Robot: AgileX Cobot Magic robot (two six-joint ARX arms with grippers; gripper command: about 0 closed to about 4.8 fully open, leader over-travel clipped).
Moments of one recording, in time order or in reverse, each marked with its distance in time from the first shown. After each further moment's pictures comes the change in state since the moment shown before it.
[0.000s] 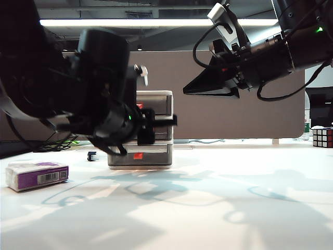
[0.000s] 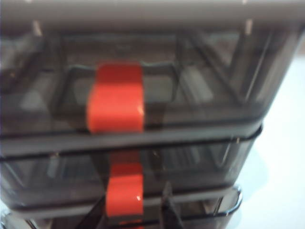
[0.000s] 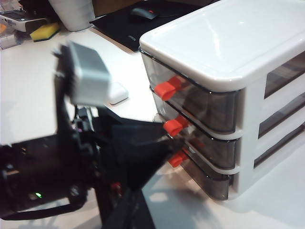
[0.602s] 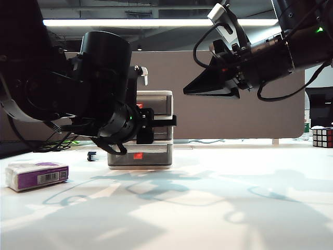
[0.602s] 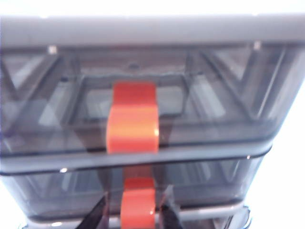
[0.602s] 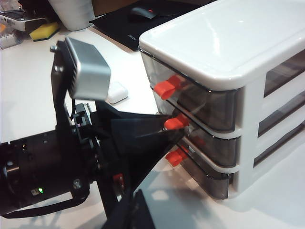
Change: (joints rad) left arm 0.000 0.006 0.007 0.039 -0.046 0.026; right arm 0.000 0.000 0.000 -0.003 0.000 0.000
